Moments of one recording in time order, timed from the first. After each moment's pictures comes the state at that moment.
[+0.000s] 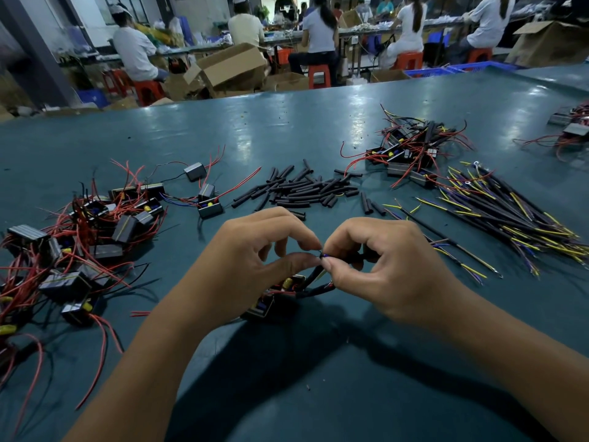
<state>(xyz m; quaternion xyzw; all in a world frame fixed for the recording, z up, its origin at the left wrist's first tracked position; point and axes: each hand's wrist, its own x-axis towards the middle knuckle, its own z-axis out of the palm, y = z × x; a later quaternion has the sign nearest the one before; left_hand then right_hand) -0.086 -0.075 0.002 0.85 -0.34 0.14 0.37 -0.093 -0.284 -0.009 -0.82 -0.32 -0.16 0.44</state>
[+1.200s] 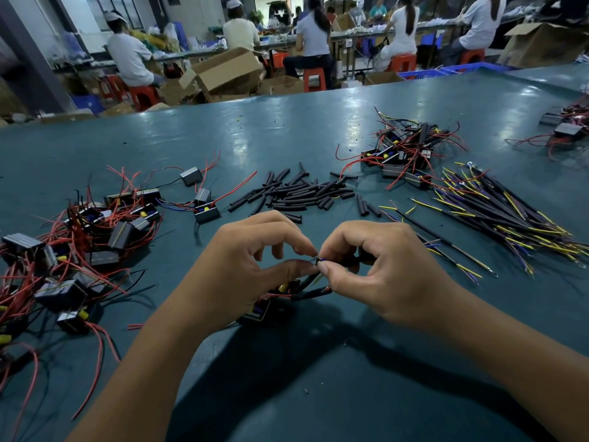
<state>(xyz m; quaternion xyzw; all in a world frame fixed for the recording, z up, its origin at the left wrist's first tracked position) -0.084 -0.073 -0.003 0.84 -0.34 0.13 0.40 -0.093 -0.285 -0.009 -0.82 -0.33 -0.15 0.44</state>
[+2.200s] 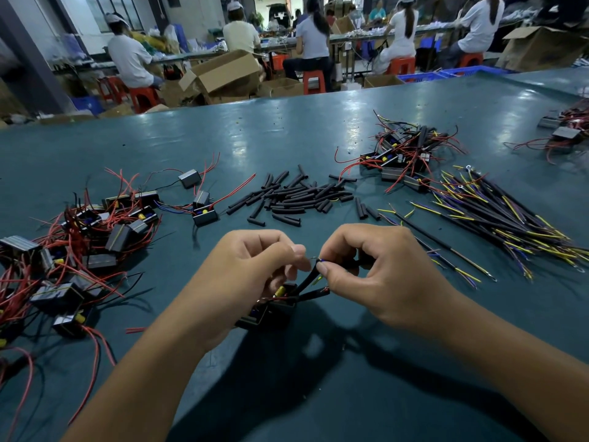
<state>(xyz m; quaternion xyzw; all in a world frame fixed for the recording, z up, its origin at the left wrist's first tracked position) -0.093 -0.085 -0.001 0.78 -0.13 -0.07 0.61 -0.091 -0.285 -0.012 -0.82 -0.30 -0.15 0.47</state>
